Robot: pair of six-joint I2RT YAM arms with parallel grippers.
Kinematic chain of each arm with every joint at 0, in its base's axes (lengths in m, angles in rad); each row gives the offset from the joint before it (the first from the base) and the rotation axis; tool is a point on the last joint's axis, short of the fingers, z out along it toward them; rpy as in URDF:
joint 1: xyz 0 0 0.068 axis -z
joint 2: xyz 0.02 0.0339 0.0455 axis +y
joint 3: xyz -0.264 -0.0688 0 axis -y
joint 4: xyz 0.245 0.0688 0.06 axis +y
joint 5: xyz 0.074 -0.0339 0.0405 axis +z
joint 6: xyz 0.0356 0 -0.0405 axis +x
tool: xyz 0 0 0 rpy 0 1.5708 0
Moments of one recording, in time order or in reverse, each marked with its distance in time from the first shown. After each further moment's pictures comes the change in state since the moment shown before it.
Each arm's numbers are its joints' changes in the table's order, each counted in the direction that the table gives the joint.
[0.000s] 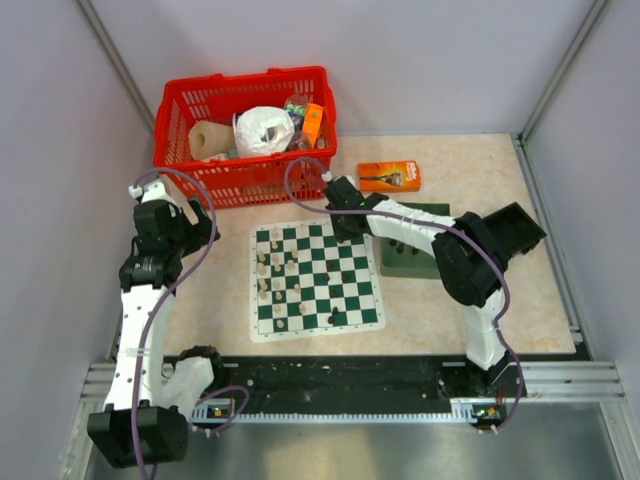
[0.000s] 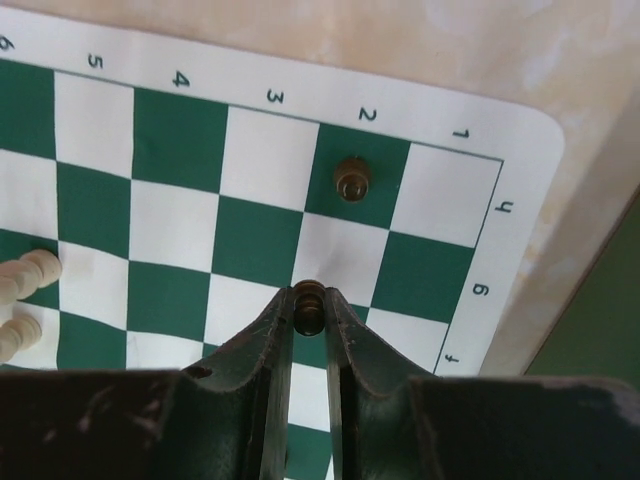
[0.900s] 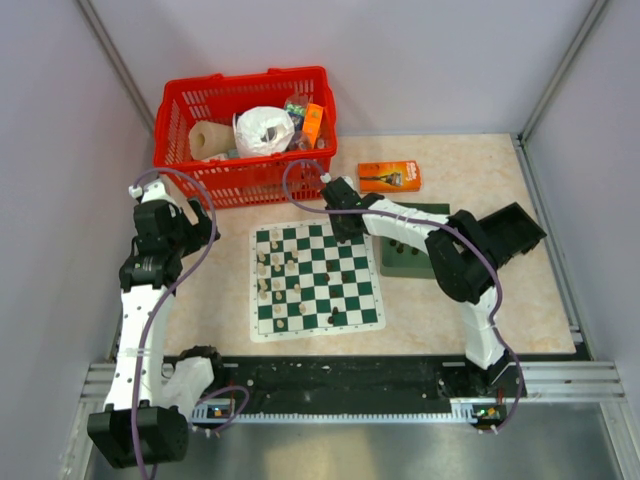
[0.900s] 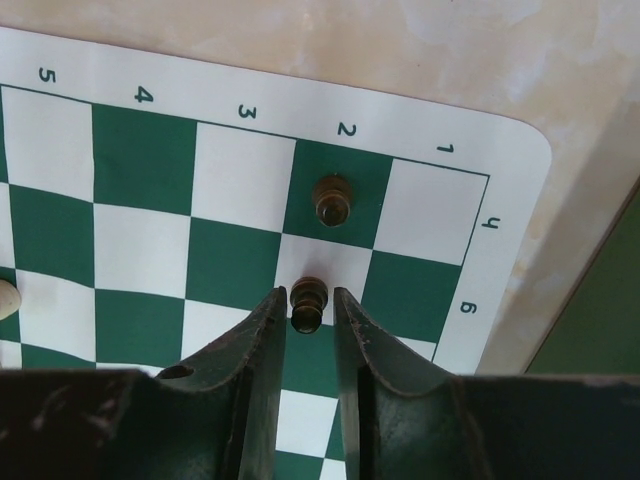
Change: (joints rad) left arm 0.000 0.000 0.000 0.000 0.000 0.000; right arm 0.001 0.049 0.047 0.017 -0.054 -0.011
